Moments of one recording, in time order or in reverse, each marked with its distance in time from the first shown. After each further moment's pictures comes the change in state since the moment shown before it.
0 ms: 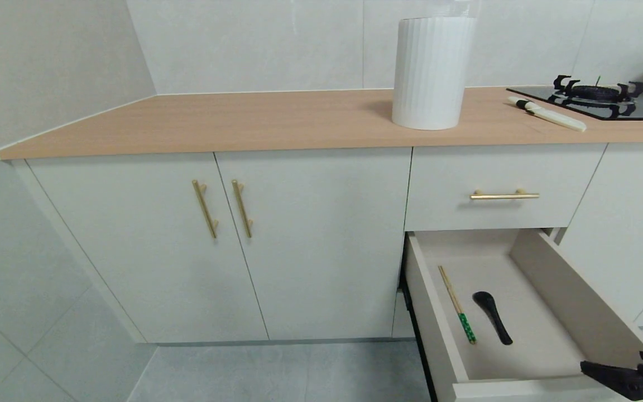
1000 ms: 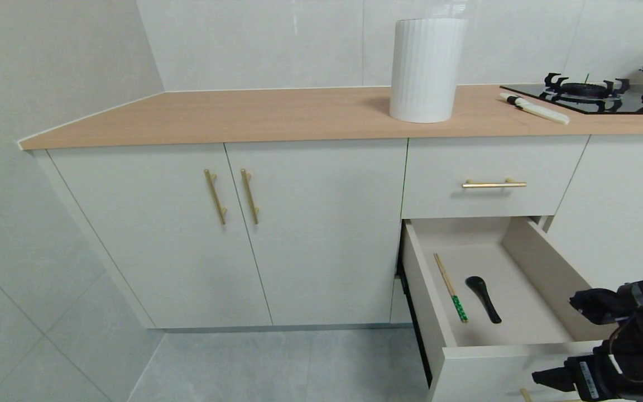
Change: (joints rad) left arm 0.000 0.000 0.000 0.000 0.000 -0.002; right arm 0.028 0.503 -0.020 -0.217 -0.002 -0.001
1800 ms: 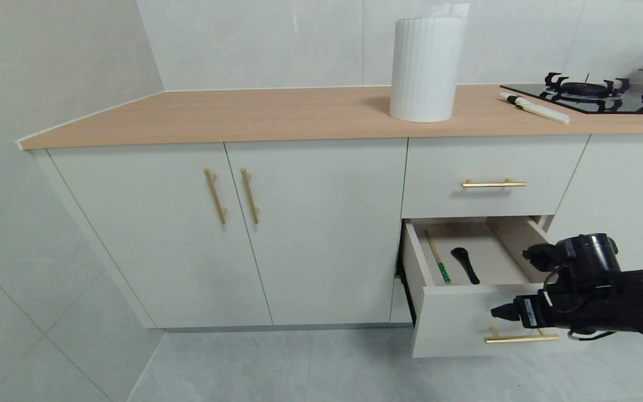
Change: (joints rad) left arm 0.000 0.000 0.000 0.000 0.000 0.000; right arm -0.018 0.331 -0.323 -0.144 -0.003 -0.006
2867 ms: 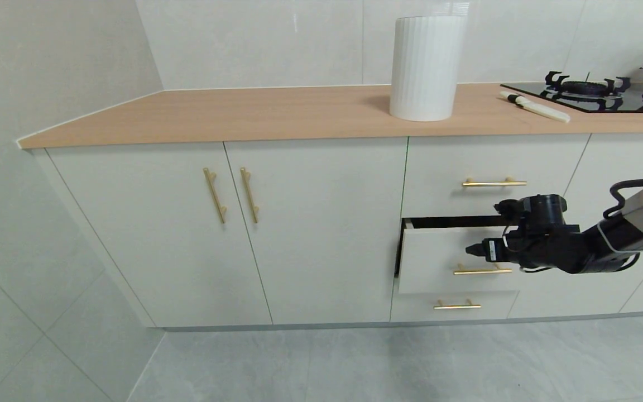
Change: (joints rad) left arm 0.000 0.000 0.000 0.000 0.000 0.000; right arm -0.050 0.344 -0.587 0.010 -0.001 -0.002
